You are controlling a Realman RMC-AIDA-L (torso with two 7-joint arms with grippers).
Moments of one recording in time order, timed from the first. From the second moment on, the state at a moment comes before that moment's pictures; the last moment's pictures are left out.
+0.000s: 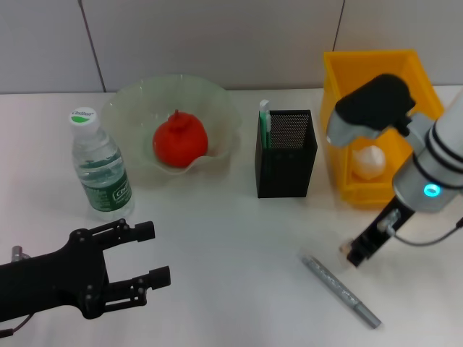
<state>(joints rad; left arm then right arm) -0.36 -2.07 0.60 0.59 1.94 1.85 -1.15 0.80 2.08 -1.42 -1.04 -2.69 -1.55 2.71</state>
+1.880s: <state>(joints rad) -0.36 -2.06 0.60 0.56 1.94 1.82 -1.13 0.74 2.08 -1.40 -1.37 -2.59 -1.35 2.62</state>
